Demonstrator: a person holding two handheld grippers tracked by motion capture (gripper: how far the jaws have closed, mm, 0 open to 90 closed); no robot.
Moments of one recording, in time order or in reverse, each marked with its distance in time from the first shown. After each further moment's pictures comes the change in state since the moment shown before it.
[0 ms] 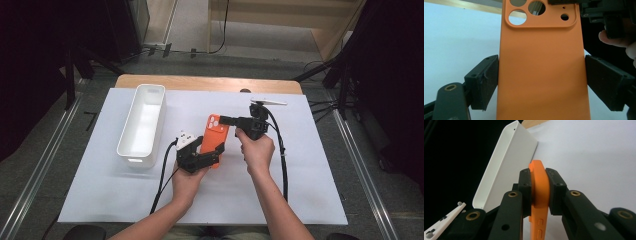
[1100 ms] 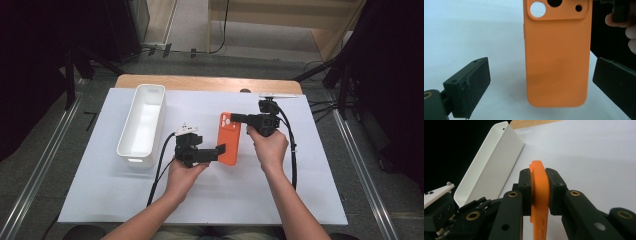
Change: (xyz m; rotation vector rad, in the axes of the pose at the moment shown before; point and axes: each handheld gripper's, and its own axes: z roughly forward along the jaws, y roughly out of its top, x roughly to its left) left arm 0.006 0.027 0.000 0.211 -0.091 -0.036; right arm -0.003 0.013 -0.028 0.003 -0.113 -0.143
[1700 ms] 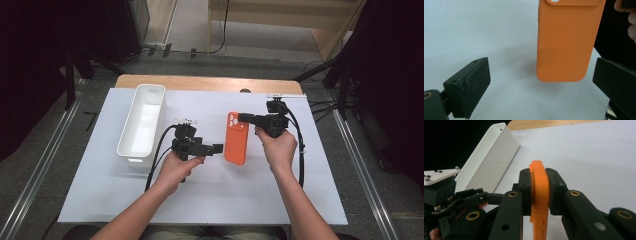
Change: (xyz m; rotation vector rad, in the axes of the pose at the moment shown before) left arm 0.012 0.020 -0.001 0.193 -0.080 -0.018; right arm -0.007 -0.001 -0.019 -0.015 -0.021 -0.056
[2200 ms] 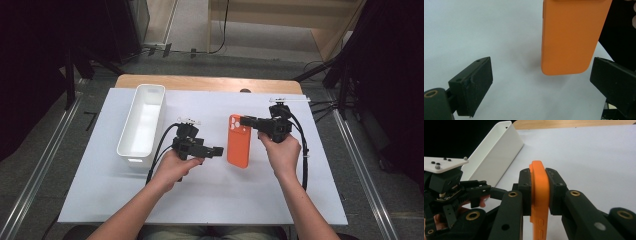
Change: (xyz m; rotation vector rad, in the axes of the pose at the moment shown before) left arm 0.000 0.004 -0.002 0.062 -0.017 0.050; right arm 0.003 -0.011 -0.011 -0.019 0.011 -0.073
